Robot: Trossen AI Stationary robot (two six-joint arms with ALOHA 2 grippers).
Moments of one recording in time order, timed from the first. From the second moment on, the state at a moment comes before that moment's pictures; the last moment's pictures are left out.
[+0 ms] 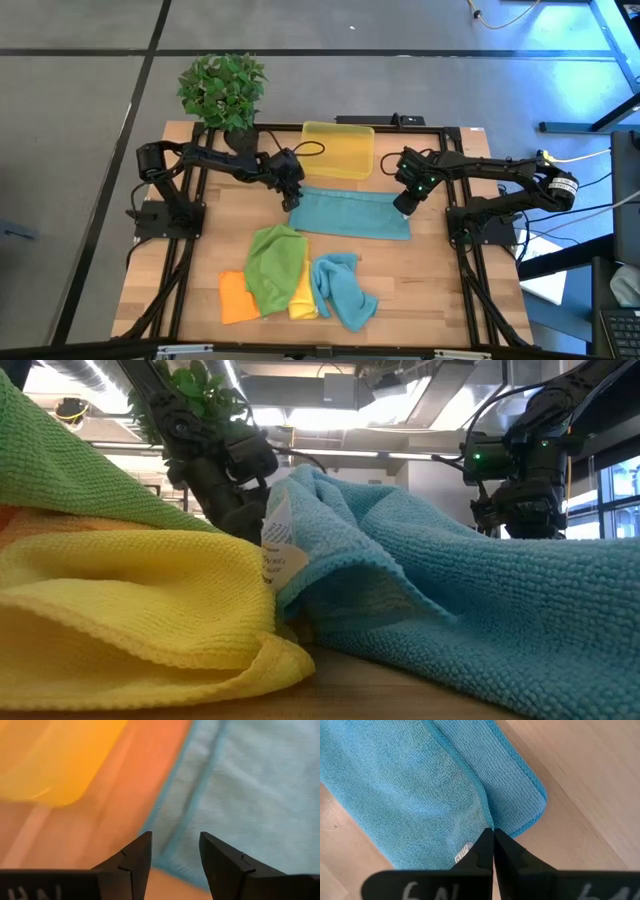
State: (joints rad) left arm 0.38 1.70 0.79 -0.04 0.17 -0.02; right arm -0.54 1.26 0.59 -0.73 -0.26 0.25
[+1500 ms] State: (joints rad) left arm 0.36 1.70 0.79 0.02 0.17 0.04; right arm -0.40 1.26 0.68 -0.84 0.13 0.37
